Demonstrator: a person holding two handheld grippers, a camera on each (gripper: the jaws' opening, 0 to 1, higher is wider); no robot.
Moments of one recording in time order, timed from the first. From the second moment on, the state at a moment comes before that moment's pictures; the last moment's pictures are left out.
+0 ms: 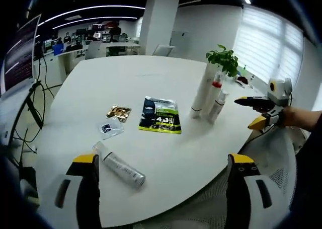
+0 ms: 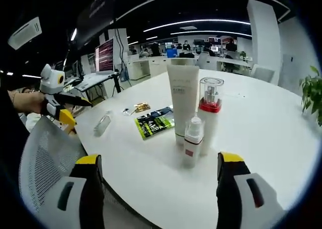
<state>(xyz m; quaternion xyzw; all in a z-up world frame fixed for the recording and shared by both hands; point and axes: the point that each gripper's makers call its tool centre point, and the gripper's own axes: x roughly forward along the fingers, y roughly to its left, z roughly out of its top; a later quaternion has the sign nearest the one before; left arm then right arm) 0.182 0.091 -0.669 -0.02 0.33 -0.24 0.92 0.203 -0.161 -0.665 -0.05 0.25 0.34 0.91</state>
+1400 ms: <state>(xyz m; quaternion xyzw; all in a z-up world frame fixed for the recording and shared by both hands) 0.221 0.141 -0.753 0.03 0.52 -0.11 0.85 0.207 -0.168 -0.671 -0.05 0.27 0.32 0.91</state>
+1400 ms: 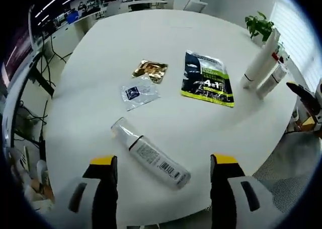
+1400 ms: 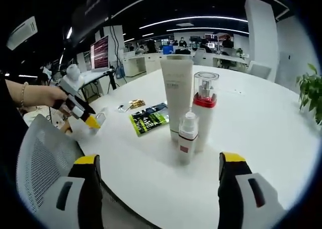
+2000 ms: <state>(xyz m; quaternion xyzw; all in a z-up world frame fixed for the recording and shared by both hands) 0.225 0.146 -0.767 0.08 0.53 -0.13 0.84 0.209 -0.173 -0.674 -0.05 0.27 0.31 0.91</state>
